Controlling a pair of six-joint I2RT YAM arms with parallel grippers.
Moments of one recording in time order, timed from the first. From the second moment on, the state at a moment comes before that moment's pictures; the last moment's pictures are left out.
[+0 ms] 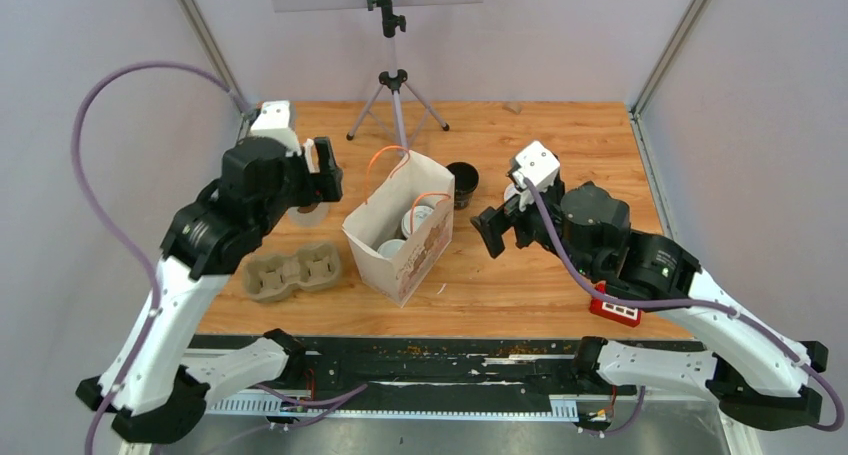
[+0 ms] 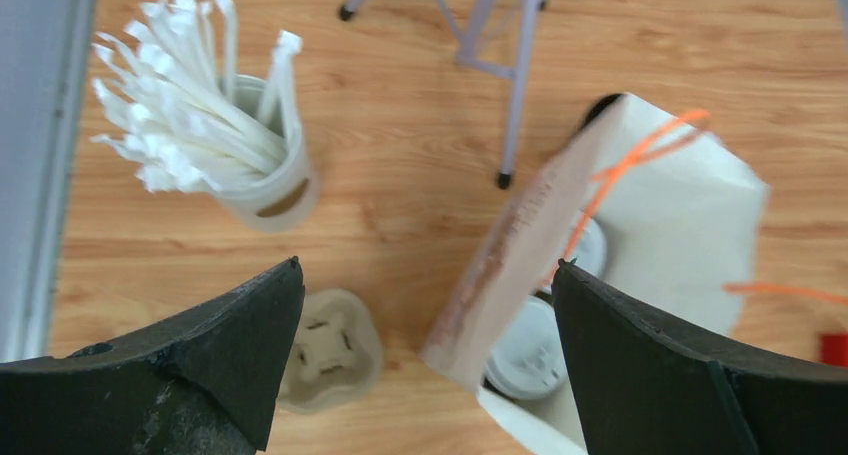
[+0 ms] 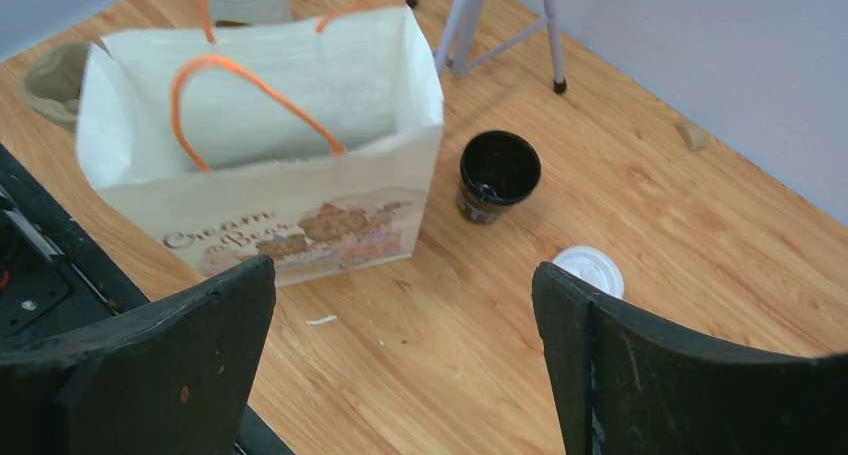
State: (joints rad) left arm -0.59 0.97 1.50 -0.97 -0.36 -0.40; right arm 1.05 0.97 1.37 -0.67 0.35 -0.02
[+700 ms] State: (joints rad) left arm -0.19 1.51 1.57 -0.78 -0.25 -0.23; right arm 1.05 0.77 1.28 -0.74 0.46 -0.03
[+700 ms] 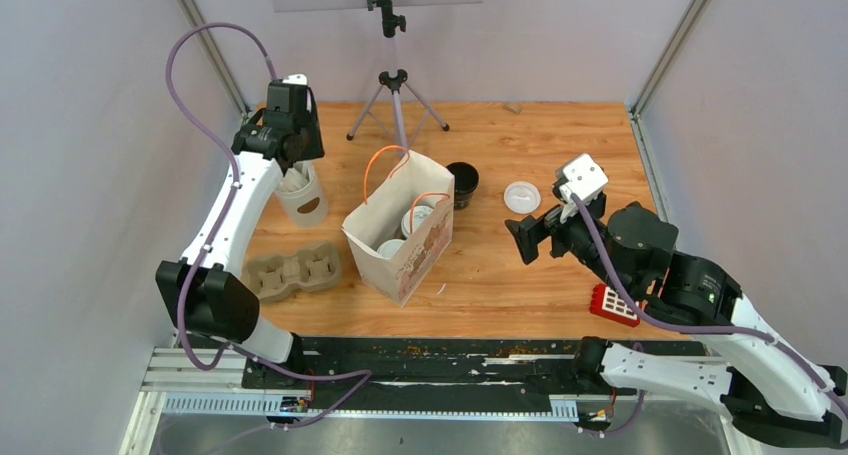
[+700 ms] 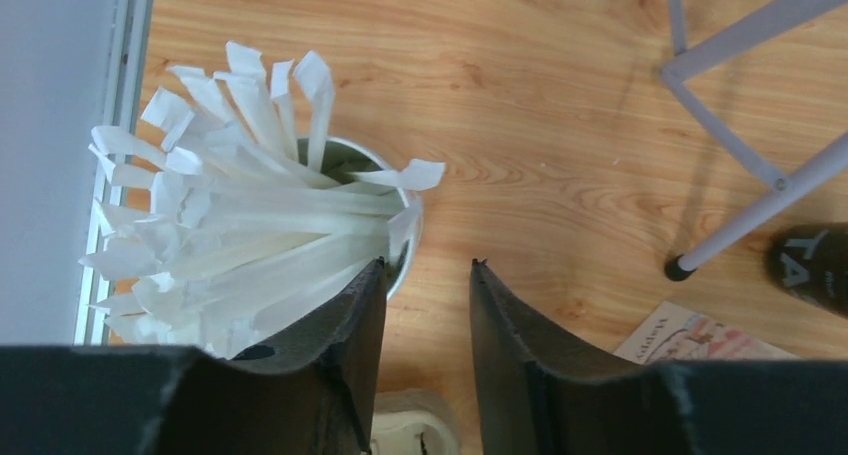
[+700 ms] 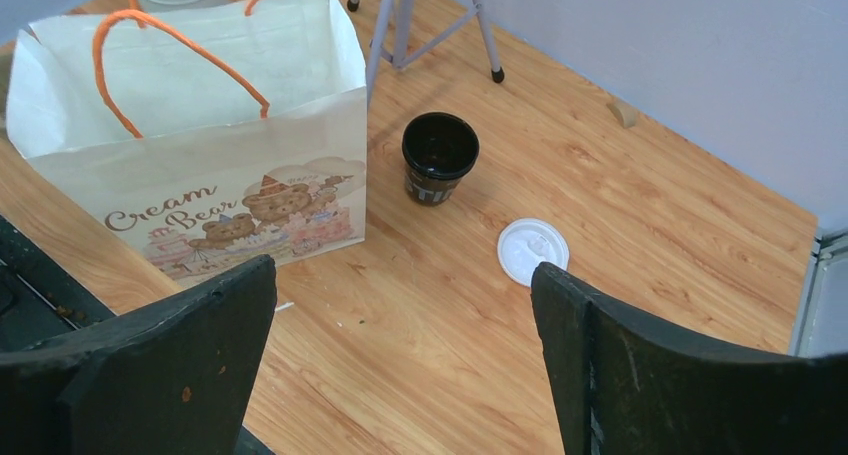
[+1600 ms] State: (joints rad) left arm -0.09 1.51 1.45 -0.64 -0.07 -0.23; right arm 1.05 0.86 1.29 -0.74 0.48 -0.18
